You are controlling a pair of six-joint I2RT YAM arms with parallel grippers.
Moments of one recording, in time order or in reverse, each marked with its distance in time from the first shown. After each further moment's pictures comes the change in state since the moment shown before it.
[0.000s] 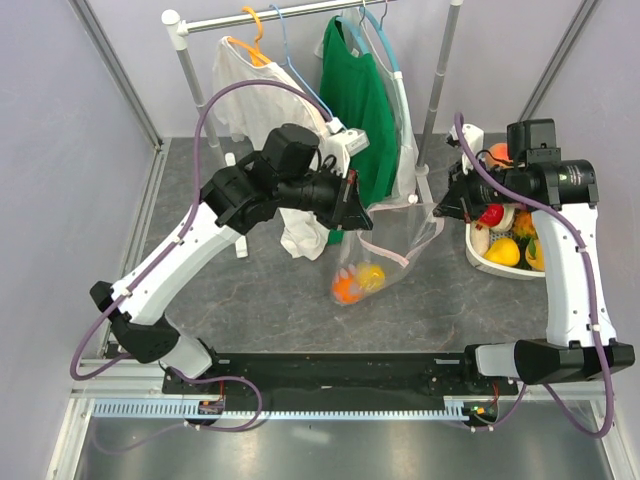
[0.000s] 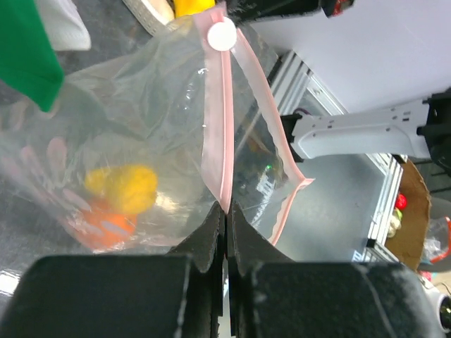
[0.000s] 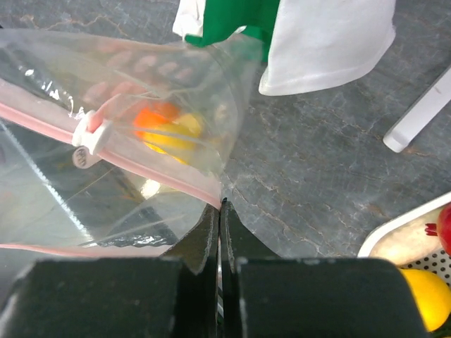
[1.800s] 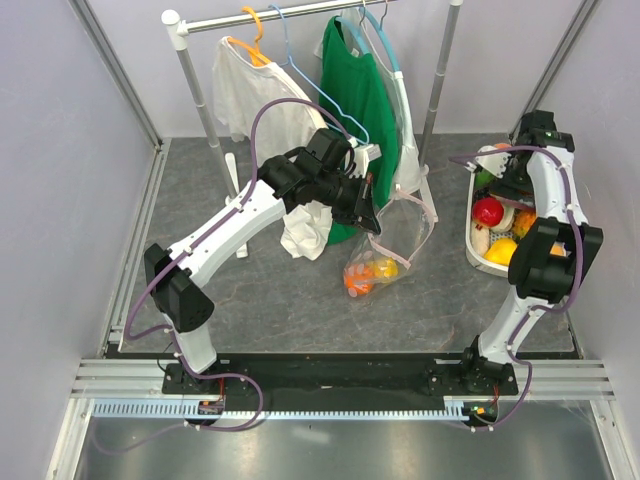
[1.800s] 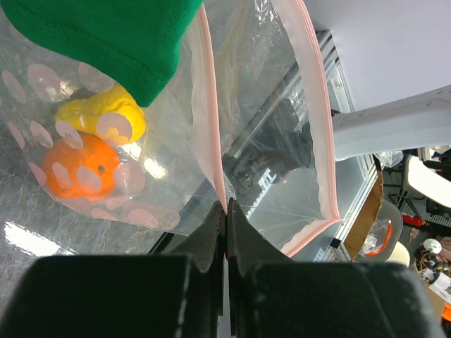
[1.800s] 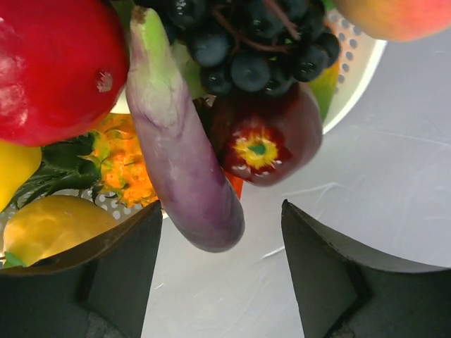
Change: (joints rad) left arm 0.077 0.249 -0.022 0.013 0.097 -0.123; right arm -0.288 0.557 0.060 0.270 0.863 -0.932
